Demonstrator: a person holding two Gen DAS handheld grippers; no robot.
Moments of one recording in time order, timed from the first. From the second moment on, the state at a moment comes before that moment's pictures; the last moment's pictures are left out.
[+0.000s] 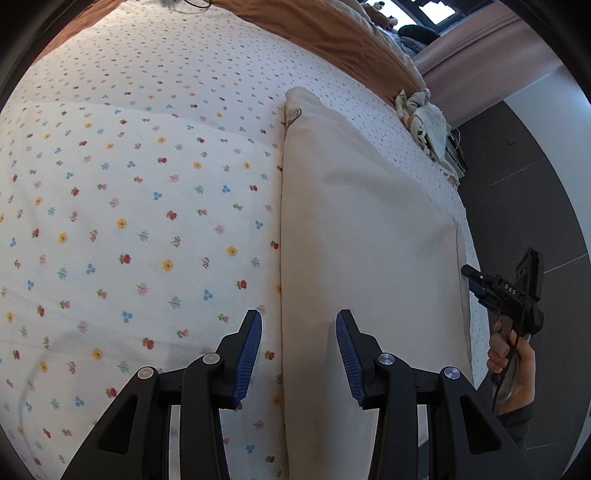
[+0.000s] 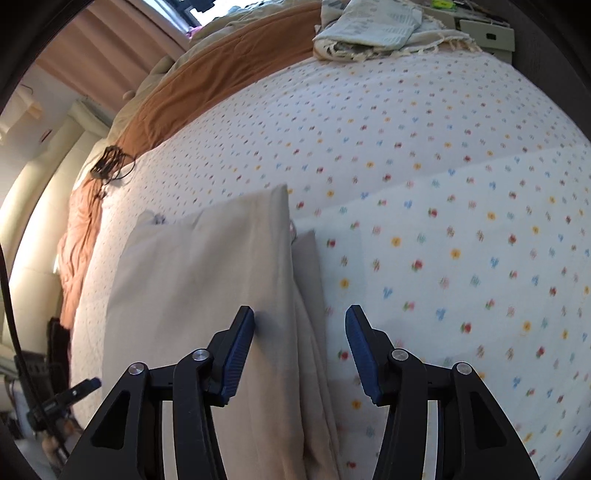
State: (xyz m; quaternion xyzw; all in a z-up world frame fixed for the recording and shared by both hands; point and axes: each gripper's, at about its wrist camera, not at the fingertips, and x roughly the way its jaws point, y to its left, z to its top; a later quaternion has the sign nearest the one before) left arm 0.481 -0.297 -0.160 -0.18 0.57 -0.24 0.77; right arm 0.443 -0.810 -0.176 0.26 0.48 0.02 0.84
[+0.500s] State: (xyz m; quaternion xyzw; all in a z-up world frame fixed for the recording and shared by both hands) left arm 0.484 -0.327 -0.163 -0.15 0.58 -0.24 0.76; right arm 0.424 -0.816 -0.187 0.28 0.48 0.02 0.83
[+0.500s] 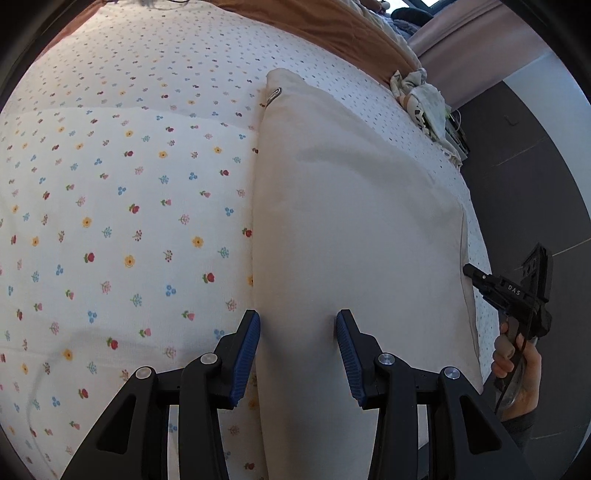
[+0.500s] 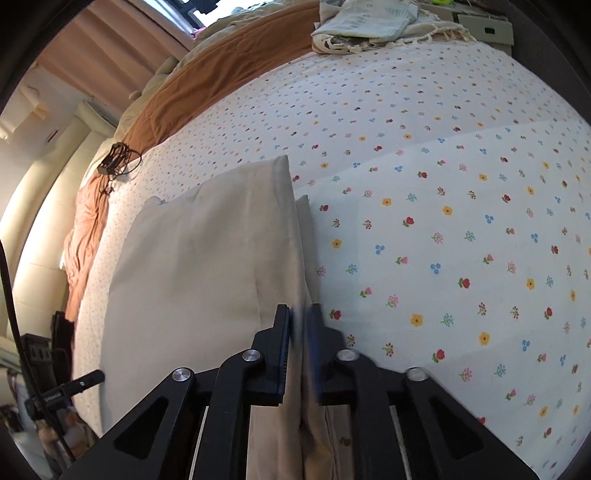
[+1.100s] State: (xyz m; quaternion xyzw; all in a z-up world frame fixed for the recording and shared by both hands) left arm 0.564 -0.354 -0.172 -0.11 0.57 -0.21 0.79; right arm 0.479 -0.826 -0.240 0.42 0.48 0.14 0.76
